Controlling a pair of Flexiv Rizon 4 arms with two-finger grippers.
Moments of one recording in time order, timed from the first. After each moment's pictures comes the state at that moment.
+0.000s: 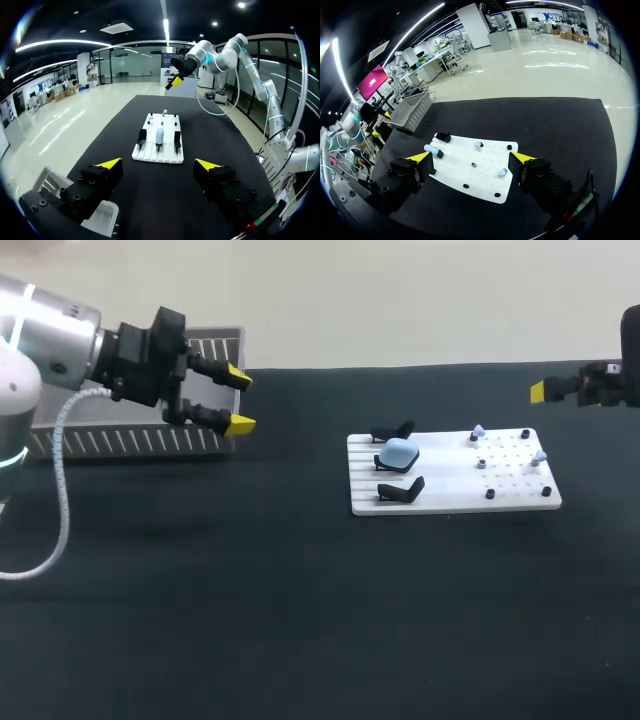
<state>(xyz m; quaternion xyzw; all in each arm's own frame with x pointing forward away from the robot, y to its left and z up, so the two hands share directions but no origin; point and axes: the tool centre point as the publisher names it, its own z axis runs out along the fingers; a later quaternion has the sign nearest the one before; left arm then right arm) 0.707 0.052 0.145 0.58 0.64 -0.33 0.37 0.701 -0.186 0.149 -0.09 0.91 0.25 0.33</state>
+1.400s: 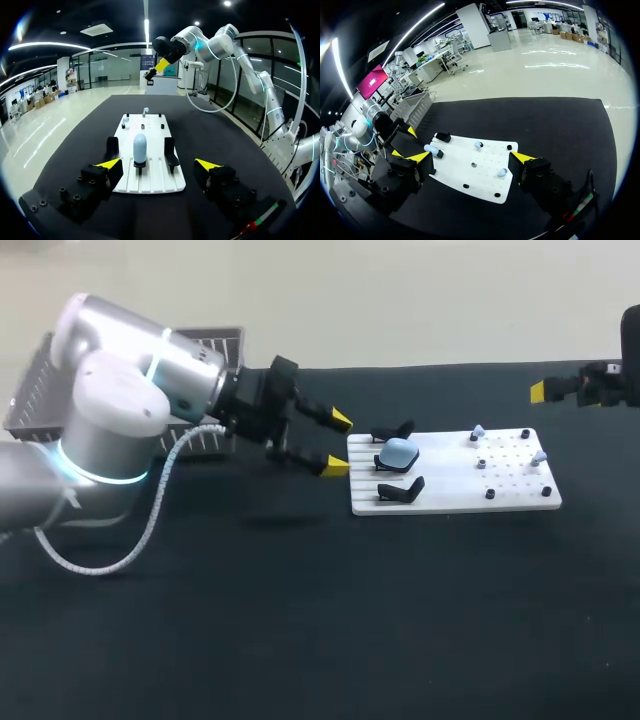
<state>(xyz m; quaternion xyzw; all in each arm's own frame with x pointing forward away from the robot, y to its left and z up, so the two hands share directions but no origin) 0.699 -0.073 0.069 0.62 0.59 -0.39 0.34 0.701 -0.186 0.149 -0.09 0.91 0.25 0.33</state>
